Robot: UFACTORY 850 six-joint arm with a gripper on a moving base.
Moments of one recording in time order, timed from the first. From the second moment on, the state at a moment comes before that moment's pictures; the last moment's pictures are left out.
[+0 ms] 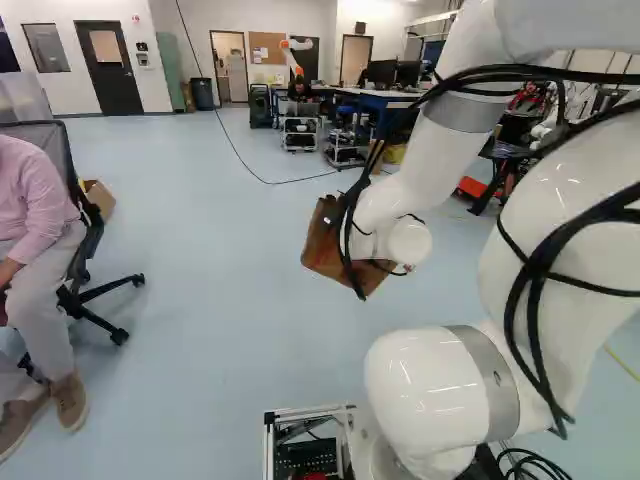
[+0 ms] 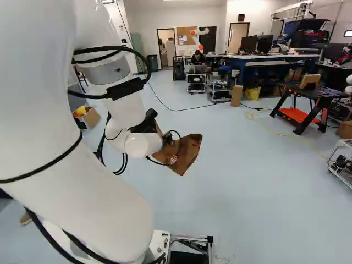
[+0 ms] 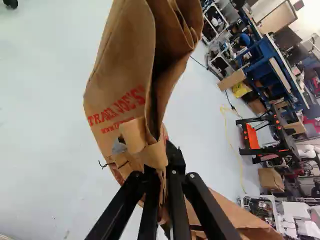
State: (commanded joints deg) arm -2.4 3.0 -13.3 0.6 40.8 -39.9
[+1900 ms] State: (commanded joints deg) arm -0.1 15.6 -5.2 0.0 49.7 -1.1
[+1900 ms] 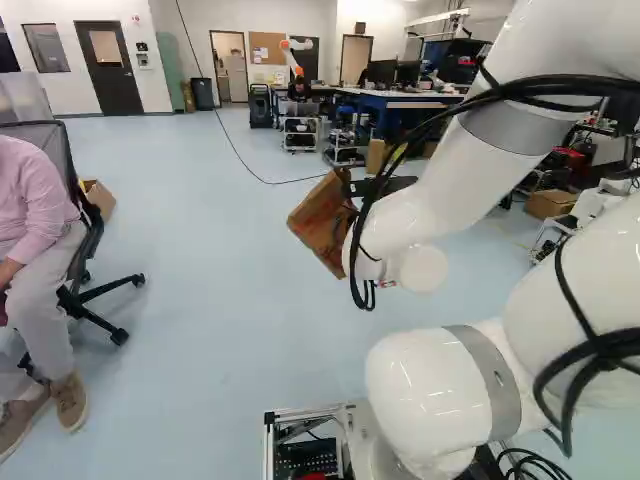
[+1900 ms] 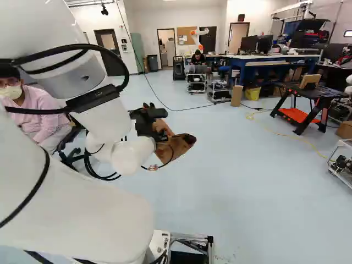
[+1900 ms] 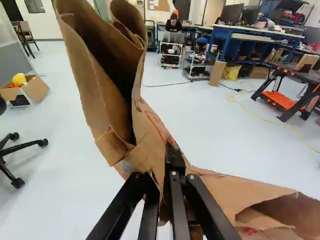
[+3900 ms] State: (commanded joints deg) arm 0.0 16.0 -5.0 0.0 50.0 0.0
